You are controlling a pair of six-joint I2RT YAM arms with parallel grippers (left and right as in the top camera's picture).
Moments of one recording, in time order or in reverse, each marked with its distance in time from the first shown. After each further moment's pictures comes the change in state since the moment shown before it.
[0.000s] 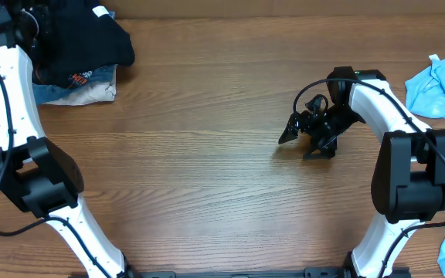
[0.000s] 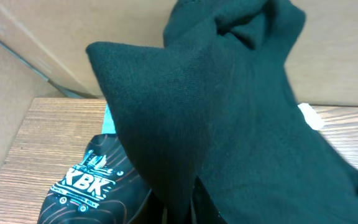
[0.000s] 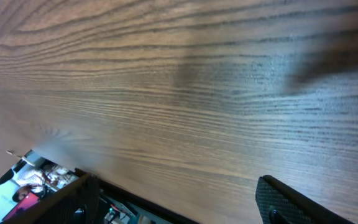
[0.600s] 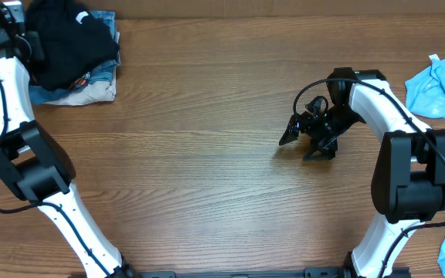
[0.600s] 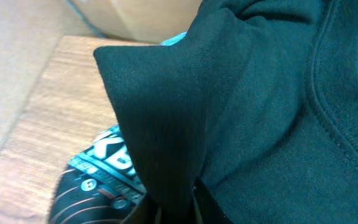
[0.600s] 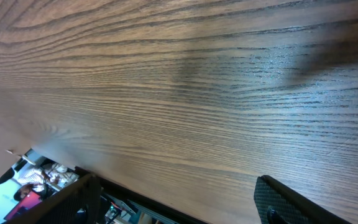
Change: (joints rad) left arm 0.088 0.193 0.004 0.109 -0.128 -0.004; right arm 0.000 0.000 0.000 -0.013 0.001 0.000
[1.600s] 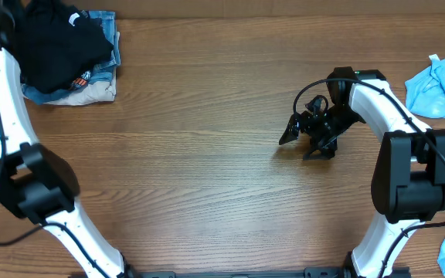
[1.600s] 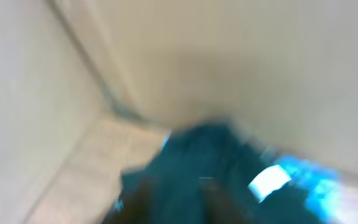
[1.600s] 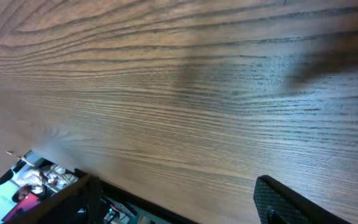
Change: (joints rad) left arm -0.065 -0.249 0.013 0.017 -0.018 -0.145; right arm 0.000 0.000 0.000 0.013 0.000 0.000
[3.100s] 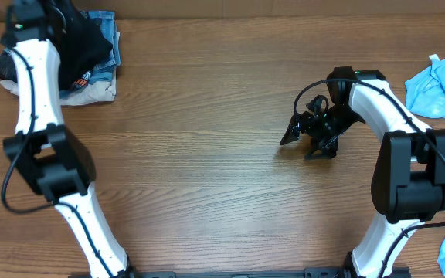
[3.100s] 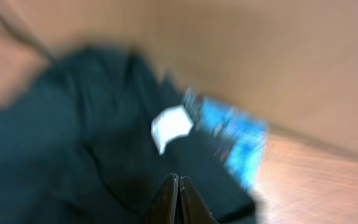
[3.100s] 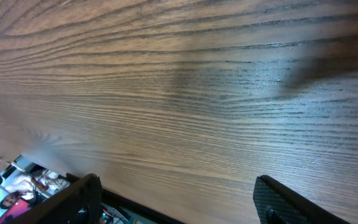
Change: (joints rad) left arm -0.124 0.203 0.031 -0.104 0.046 -0.220; right arm 0.000 0.000 0.000 0.006 0.034 0.000
